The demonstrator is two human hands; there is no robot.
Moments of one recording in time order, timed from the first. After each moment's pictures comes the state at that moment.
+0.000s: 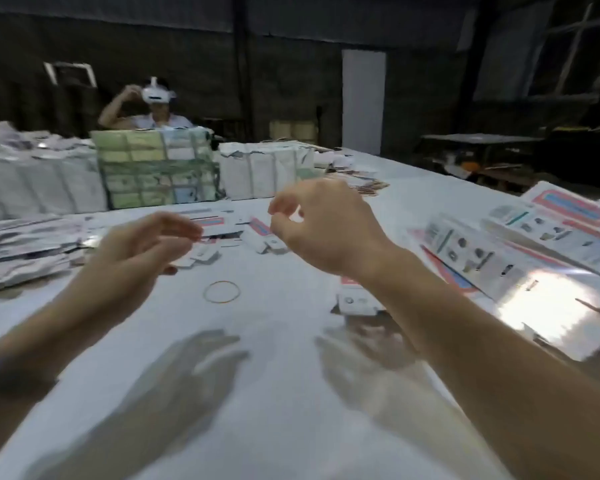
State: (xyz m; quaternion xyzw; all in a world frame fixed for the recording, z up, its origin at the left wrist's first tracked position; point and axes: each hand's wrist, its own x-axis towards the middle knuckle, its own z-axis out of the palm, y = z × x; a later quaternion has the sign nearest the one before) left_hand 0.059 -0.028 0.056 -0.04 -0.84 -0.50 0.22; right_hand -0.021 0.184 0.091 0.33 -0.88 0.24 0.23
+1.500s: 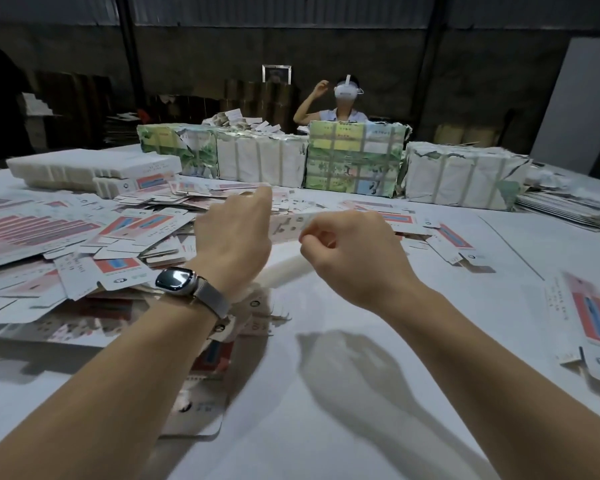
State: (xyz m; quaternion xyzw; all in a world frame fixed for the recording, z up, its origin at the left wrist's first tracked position) left_hand 0.132 -0.148 0.046 0.30 -0.89 0.05 0.33; right_hand 0.055 -0.006 0.052 0.49 -0.79 0.35 0.13
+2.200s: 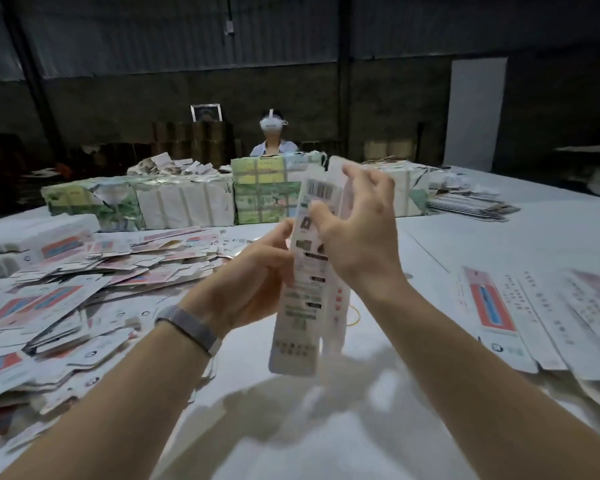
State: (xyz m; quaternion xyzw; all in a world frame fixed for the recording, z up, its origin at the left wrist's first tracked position) left_hand 0.060 -0.076 0.064 -0.10 -0.62 -0.78 0.01; right_hand -0.014 0.046 0.079 0.29 -0.75 0.54 0.25
